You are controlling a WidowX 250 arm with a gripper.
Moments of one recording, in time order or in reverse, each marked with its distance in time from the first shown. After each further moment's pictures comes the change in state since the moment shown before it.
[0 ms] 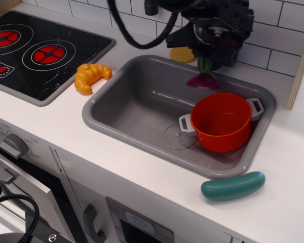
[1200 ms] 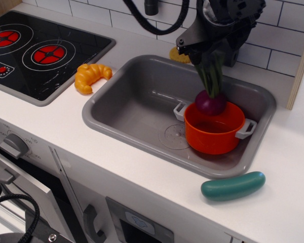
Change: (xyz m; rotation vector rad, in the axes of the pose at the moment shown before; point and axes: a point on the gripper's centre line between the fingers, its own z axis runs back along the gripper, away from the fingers) arm 0.004 0.000 0.019 0.041 0.171 0.293
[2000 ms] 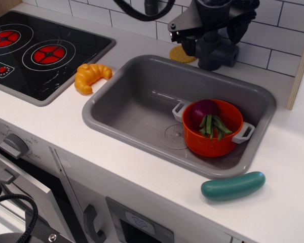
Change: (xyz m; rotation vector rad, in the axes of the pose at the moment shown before) arm 0.005 0.003 0.023 -0.022 0.059 -0.124
